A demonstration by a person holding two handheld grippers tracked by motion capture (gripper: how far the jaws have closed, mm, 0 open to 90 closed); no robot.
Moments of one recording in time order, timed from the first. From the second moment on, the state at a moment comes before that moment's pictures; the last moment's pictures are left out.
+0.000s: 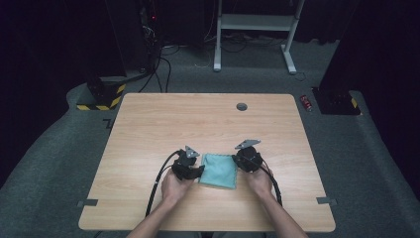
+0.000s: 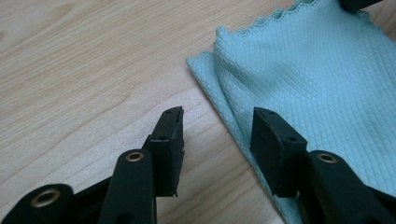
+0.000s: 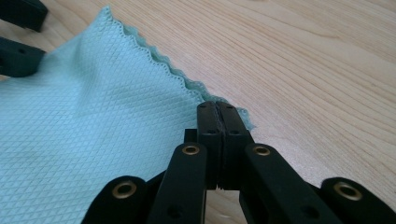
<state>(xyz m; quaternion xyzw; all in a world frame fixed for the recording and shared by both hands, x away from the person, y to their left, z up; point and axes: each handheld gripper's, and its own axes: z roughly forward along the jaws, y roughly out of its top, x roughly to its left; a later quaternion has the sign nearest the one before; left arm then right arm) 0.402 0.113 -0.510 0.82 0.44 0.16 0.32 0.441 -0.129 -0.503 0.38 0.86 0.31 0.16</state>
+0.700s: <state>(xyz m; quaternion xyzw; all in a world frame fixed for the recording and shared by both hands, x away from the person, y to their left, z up) 0.437 0.109 -0.504 0.81 0.44 0.14 0.37 0.440 -0.133 -0.504 0.41 0.84 0.31 0.15</state>
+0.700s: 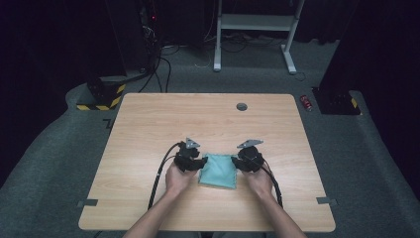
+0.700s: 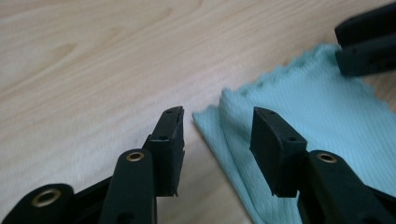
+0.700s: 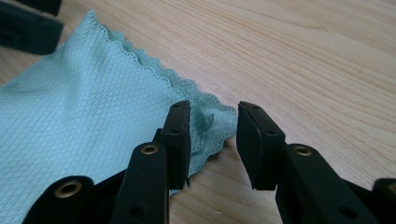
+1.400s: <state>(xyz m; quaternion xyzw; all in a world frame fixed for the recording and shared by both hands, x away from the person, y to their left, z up) 0.452 0.104 -0.499 0.83 0.42 0.13 0.34 0.442 -0.121 -0.501 0.38 0.85 0.32 0.16</state>
